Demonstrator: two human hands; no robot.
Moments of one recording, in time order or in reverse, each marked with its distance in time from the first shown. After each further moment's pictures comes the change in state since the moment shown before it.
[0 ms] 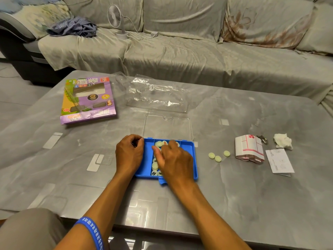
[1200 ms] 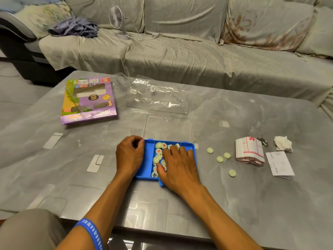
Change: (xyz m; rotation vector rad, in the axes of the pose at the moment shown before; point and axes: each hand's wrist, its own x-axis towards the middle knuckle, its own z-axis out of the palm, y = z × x) left_hand 0.000 -0.001 0.000 -0.003 0.001 -0.013; right_hand -0.003 0.006 -0.024 -0.162 -0.524 -0.032
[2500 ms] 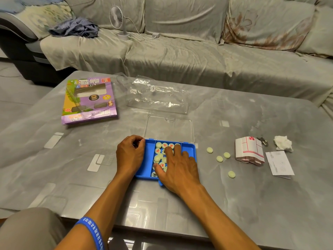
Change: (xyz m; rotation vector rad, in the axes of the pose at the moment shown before) left_hand -0.001 0.000 0.002 0.016 0.001 0.000; right_hand -0.002 0.002 0.010 0.105 -0.164 0.098
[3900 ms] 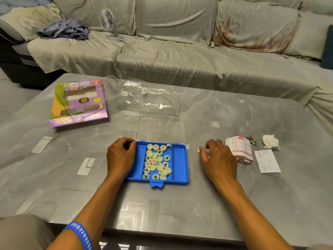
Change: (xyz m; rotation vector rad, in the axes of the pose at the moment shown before) left_hand -0.001 0.005 0.000 -0.008 -0.023 0.010; right_hand -0.008 0.117 -0.033 0.056 0.357 0.298
